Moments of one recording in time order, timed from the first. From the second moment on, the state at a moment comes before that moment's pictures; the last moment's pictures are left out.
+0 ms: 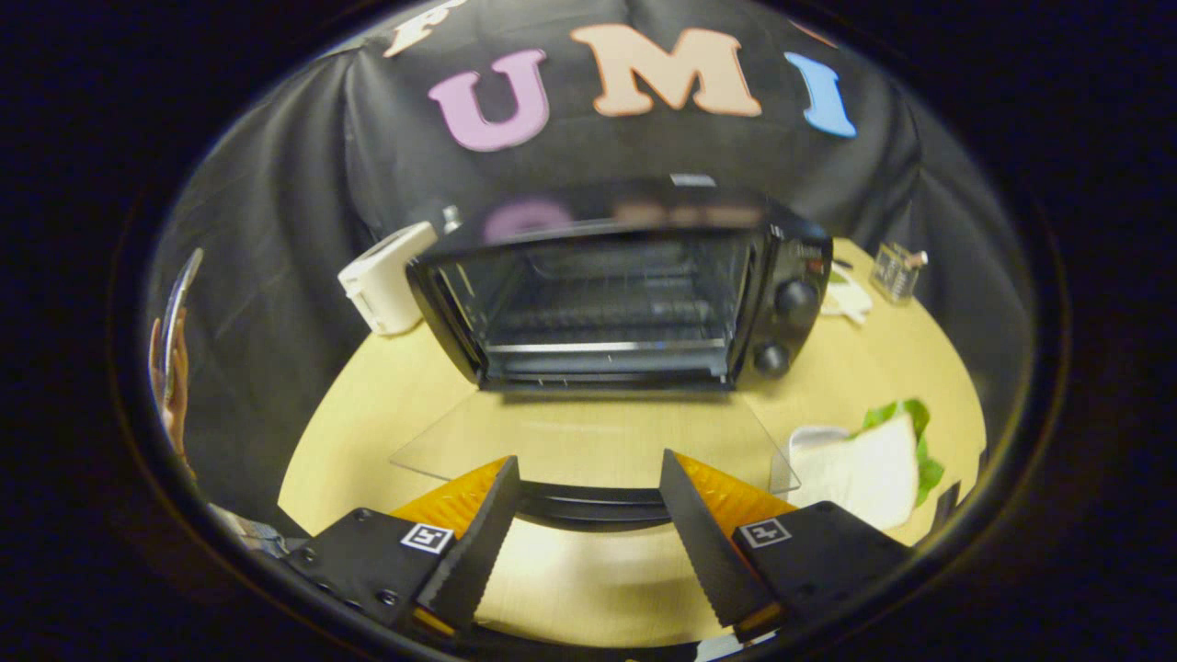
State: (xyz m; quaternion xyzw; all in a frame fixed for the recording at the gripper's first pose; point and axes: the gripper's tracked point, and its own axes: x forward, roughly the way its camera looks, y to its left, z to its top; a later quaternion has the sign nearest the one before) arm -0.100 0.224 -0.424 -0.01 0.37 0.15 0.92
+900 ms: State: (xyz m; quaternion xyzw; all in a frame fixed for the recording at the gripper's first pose) arm -0.107 0.216 -0.450 0.01 0.42 0.21 0.88
